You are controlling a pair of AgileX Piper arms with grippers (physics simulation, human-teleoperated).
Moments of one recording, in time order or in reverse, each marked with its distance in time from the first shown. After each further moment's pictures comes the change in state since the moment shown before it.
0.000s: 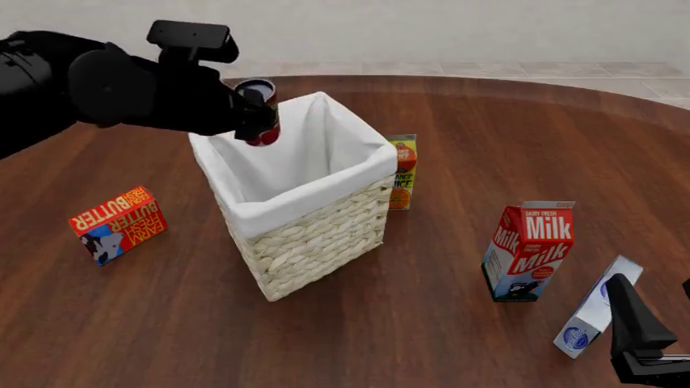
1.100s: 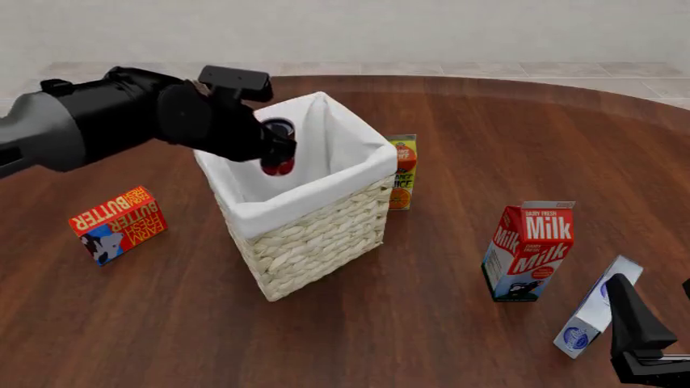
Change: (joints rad) left arm 0.003 0.199 -0.033 -0.021 0.002; right arm 0.000 0.000 0.000 0.000 0.000
